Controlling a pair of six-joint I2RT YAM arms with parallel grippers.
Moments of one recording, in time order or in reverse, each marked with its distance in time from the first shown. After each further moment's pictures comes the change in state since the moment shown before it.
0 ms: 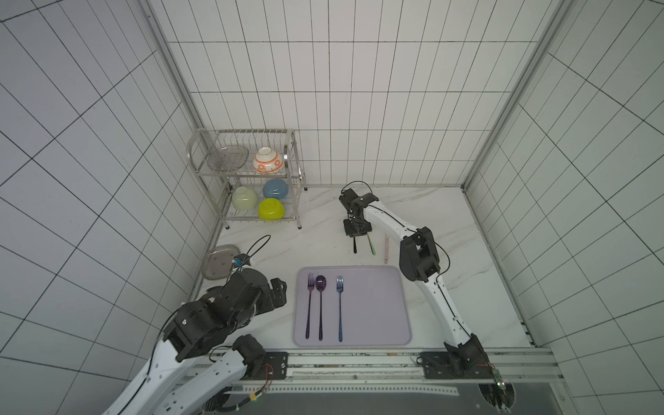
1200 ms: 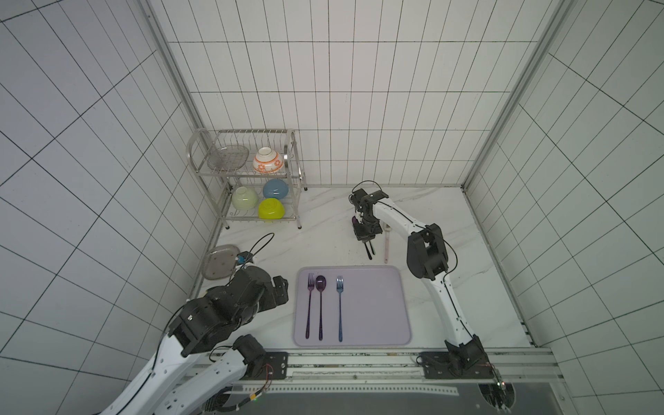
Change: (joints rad) left arm 0.000 0.011 -0.011 0.032 -0.024 0.016; right arm -0.056 -0.089 -0.154 -0.089 -0.071 -0.124
